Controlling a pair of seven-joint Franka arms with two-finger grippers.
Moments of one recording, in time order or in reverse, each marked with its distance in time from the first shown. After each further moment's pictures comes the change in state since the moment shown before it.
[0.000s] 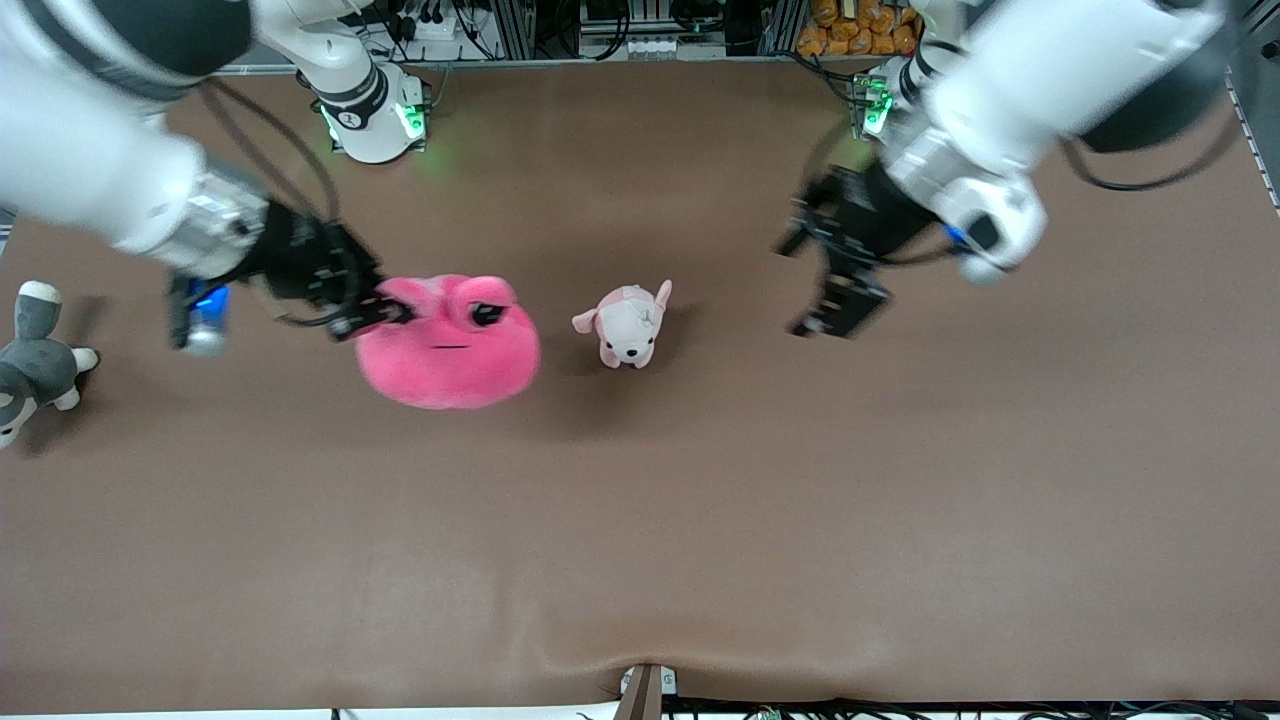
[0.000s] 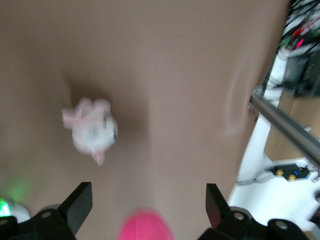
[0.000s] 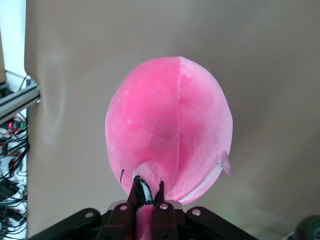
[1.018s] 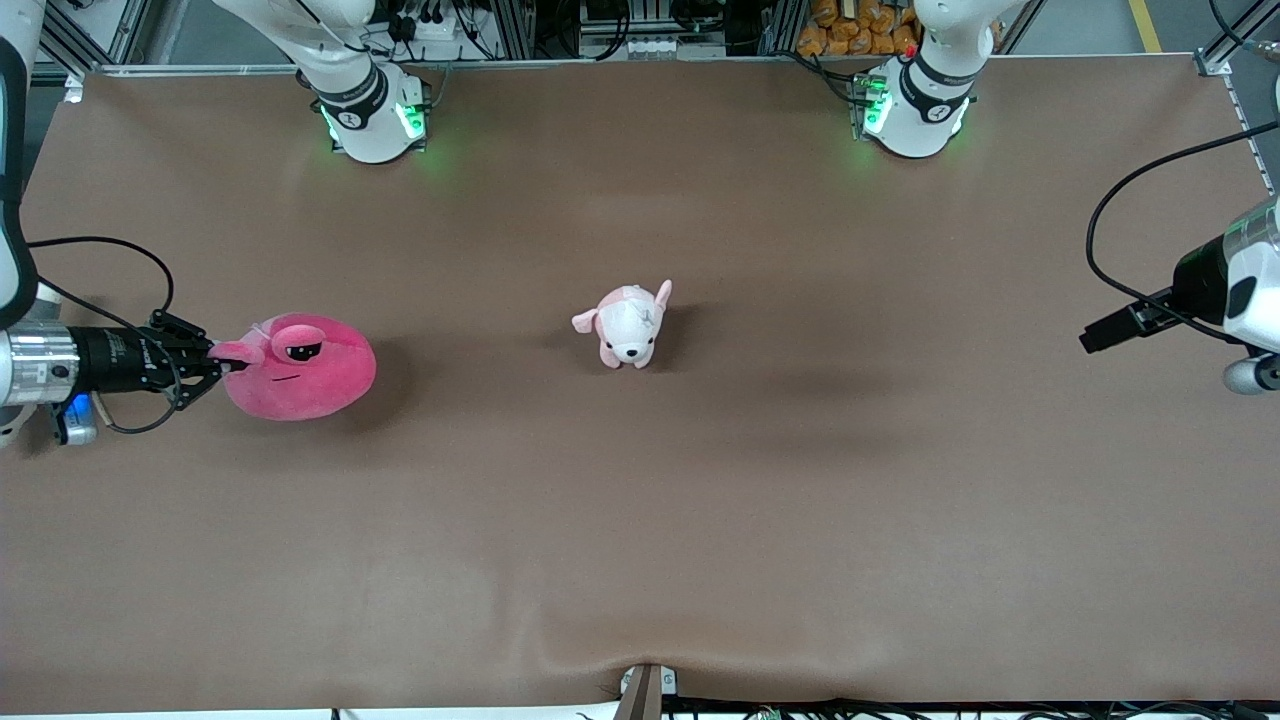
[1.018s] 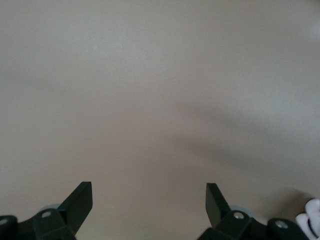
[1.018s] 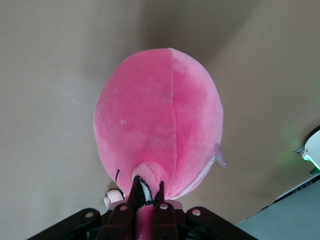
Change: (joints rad) left arm 0.328 0.004 -0.002 0.000 0.367 -0.273 1.453; right arm -0.418 0.204 -0.005 -0.165 0.003 -0.131 -0.490
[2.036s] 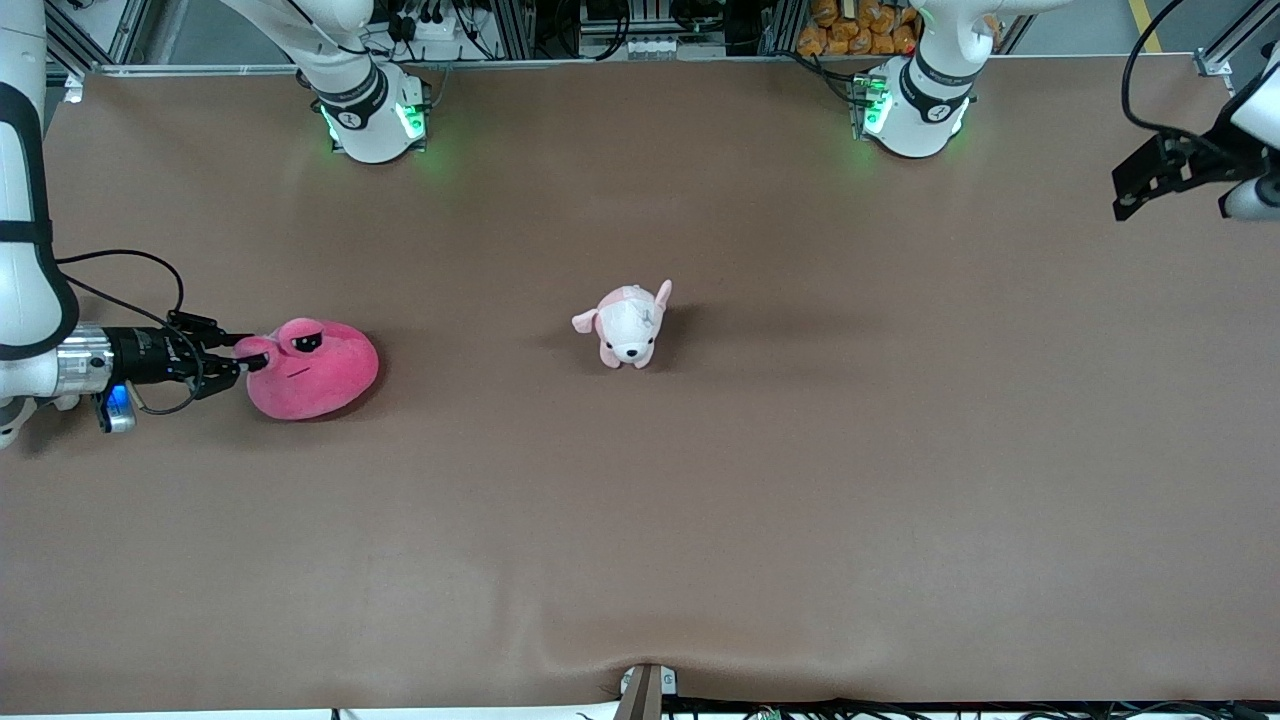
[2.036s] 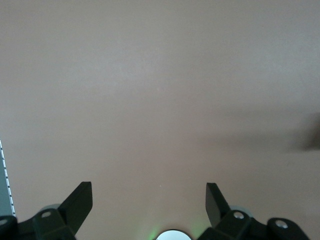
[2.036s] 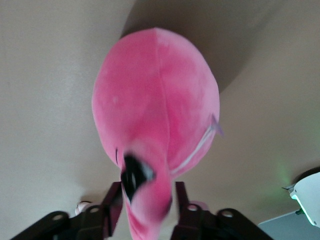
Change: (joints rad) left arm -0.478 -0.291 0.512 -0.091 -0.048 -0.118 0.379; right arm -0.086 0.012 0.004 -0.190 0.000 0.135 -0.288
